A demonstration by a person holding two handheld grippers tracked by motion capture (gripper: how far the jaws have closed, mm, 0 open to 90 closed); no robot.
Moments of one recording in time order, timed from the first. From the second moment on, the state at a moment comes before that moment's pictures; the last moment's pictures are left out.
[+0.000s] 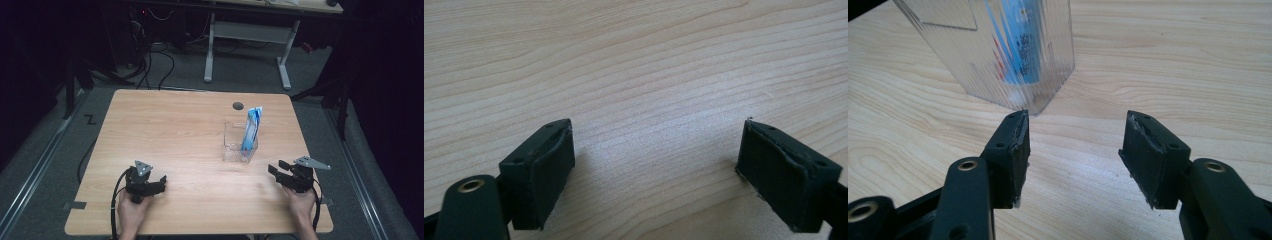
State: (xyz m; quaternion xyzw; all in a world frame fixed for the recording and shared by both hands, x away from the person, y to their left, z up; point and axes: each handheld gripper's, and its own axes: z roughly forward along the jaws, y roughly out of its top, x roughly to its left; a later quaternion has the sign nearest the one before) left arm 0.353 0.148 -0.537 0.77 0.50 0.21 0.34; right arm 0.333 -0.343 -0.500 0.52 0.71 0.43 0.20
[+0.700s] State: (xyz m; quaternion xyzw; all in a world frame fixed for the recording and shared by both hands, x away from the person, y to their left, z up) left arm 0.353 0.148 -0.537 0.77 0.50 0.21 0.34; right arm 0.340 -0.330 -0.517 0.52 0.74 0.35 0.24
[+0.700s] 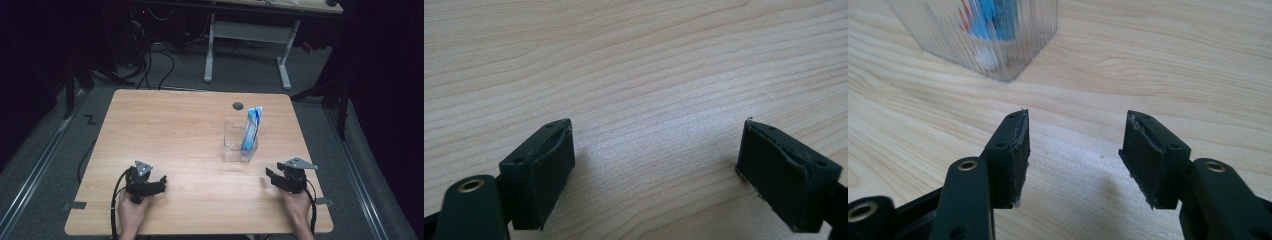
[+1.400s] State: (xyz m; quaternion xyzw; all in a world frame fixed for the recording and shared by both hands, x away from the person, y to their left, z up) left arm 0.353 0.148 -0.537 0.77 0.51 0.21 0.34; right arm 0.348 -0.329 -0.530 0.53 0.75 0.32 0.24
